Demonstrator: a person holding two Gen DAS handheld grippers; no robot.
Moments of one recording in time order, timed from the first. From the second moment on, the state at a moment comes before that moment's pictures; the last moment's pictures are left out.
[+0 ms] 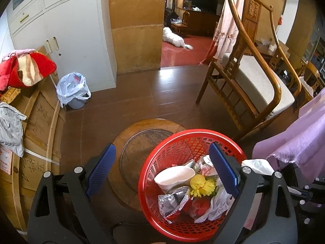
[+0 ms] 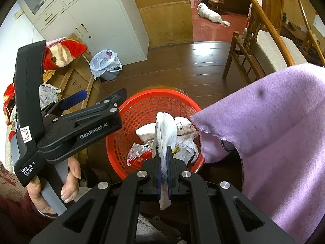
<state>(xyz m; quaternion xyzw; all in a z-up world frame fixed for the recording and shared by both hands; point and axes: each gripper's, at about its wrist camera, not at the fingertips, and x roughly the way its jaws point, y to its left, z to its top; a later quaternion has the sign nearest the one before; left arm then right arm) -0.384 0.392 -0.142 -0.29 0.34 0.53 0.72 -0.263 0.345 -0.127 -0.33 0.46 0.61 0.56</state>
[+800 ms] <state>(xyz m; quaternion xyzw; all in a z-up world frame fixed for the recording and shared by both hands) -0.395 0.400 -0.151 -0.31 0.34 0.55 0.69 -0.262 0.343 -0.130 -0.33 0.46 0.61 0.56</state>
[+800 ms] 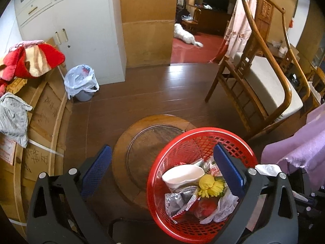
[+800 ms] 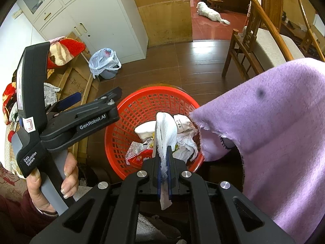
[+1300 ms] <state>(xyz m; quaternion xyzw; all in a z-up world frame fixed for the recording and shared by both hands) -0.396 0.397 -0.146 -0.30 0.34 0.55 0.70 -0.271 0.341 -0.133 -0.33 0.45 0.61 0.56</state>
